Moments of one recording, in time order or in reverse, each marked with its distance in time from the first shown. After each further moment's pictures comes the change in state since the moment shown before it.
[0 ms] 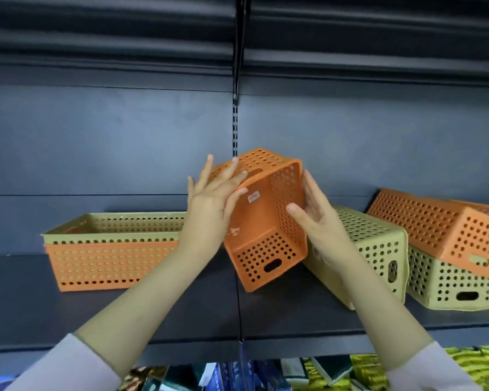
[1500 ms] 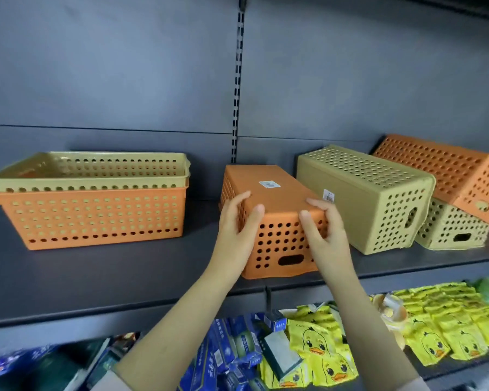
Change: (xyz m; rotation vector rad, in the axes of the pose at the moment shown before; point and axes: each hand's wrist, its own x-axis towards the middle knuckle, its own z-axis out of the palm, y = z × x) left_hand -0.117 -0.026 0.038 -0.745 -0.399 -0.731; right_hand -0.077 0.080 0.061 -0.400 0.366 0.269
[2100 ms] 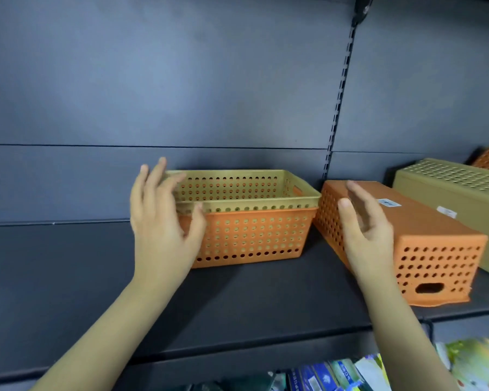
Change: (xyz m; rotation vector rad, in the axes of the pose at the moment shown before) left_hand 0.006 -0.021 -0.310 0.701 0.539 0.529; right_hand -0.006 -0.104 0.186 0.167 0.180 -0.190
